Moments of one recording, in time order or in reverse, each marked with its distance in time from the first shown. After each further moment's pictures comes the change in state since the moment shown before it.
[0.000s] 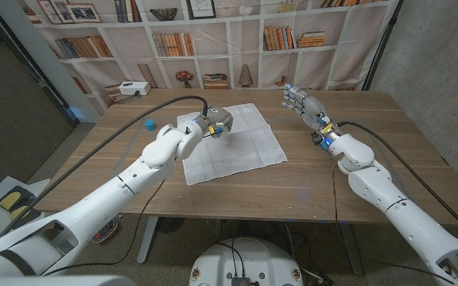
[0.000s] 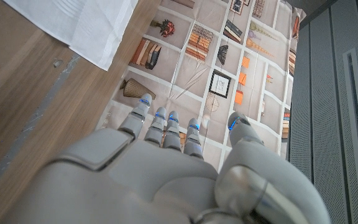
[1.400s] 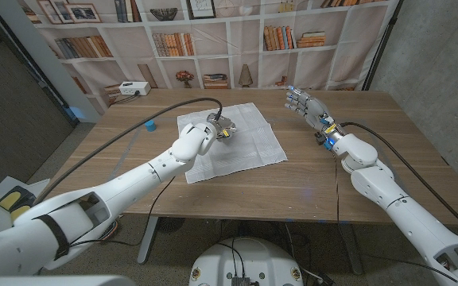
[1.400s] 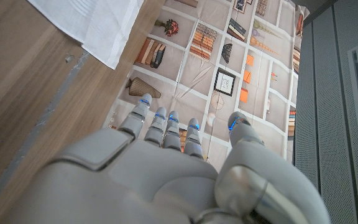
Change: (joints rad) left arm -0.205 -0.084 0.252 0.241 0.125 0.123 -0.131; left_hand -0.295 0.082 -0.072 0.090 -0.032 -0.554 -0.144 -0.435 -0.087 -0.385 -0.037 -0.347 -0.273 -0.372 -0.059 -0.364 -0.225 -0.493 0.120 -0.086 -0.009; right arm 0.026 0.009 0.014 0.070 0.017 0.015 0.054; right_hand 0.000 0.000 -0.004 -0.004 0.000 0.004 -0.004 -0.004 0.000 0.000 0.000 0.000 0.000 0.000 0.000 0.000 -0.005 -0.003 0.003 0.000 0.000
